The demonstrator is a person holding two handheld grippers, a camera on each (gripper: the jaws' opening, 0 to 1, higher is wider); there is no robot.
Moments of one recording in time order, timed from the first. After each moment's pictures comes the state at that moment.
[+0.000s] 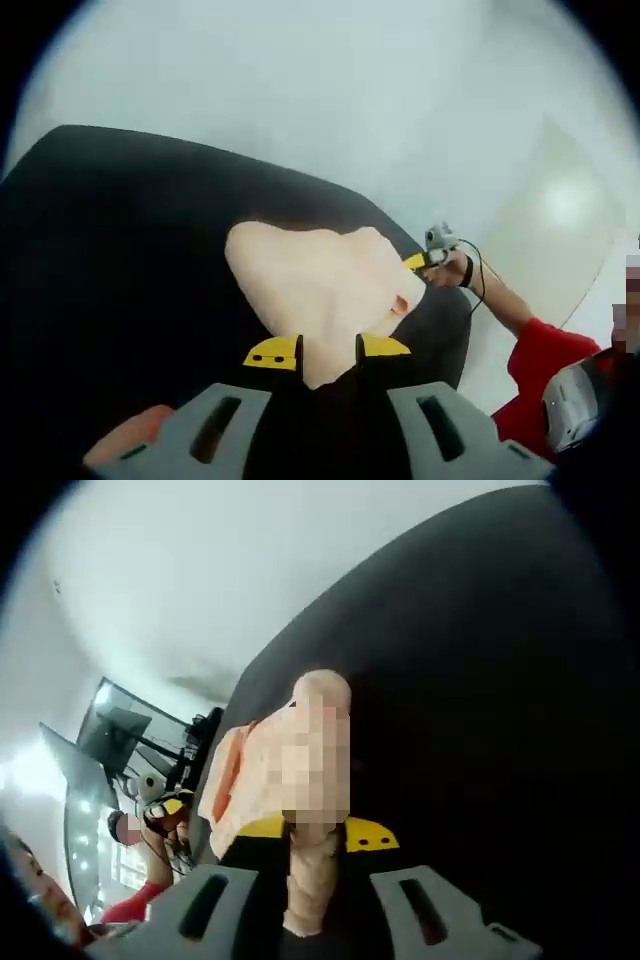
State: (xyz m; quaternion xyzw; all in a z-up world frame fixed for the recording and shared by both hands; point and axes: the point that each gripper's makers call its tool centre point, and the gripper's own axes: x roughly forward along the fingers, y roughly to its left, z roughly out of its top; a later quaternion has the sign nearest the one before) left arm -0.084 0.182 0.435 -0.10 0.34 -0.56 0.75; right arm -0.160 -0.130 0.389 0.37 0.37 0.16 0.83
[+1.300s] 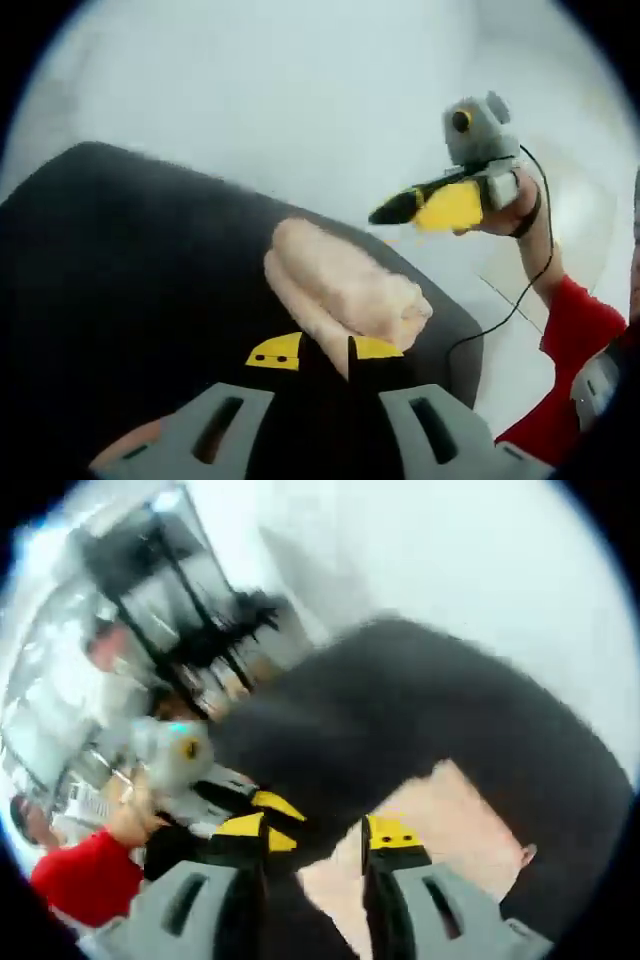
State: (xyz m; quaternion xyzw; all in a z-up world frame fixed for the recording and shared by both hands) left arm -0.051 0.218 0.473 -0.11 0.18 -0.56 0.80; right arm -0.059 0.169 0.568 0.02 0.29 0.36 0.89
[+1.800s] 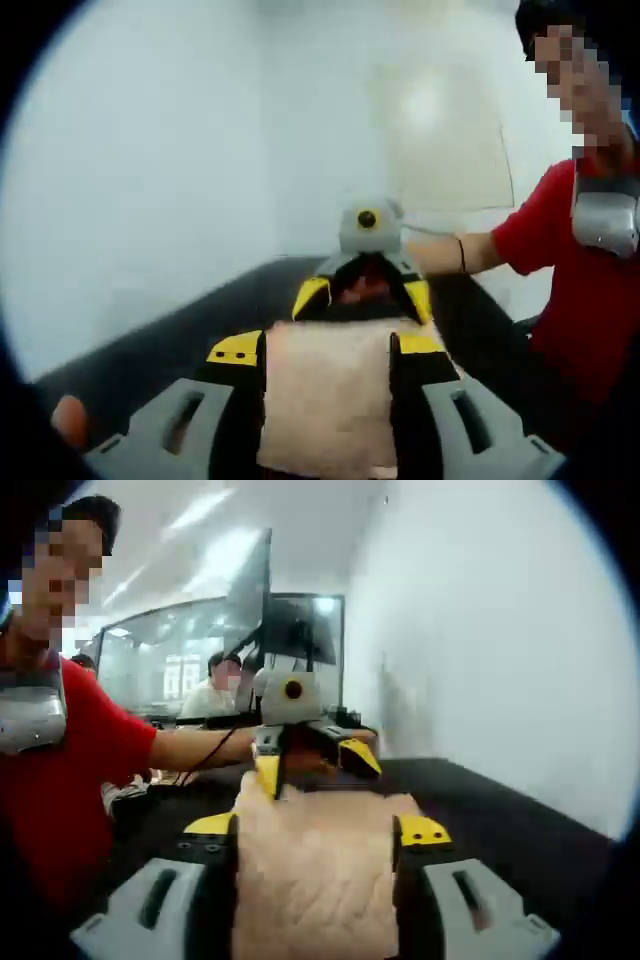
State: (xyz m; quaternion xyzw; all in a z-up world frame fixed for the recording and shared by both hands) left arm -0.044 0.091 0.453 0.10 0.05 -0.76 0.64; right arm -0.076 0.089 0.461 -0.03 0.04 0.52 0.85
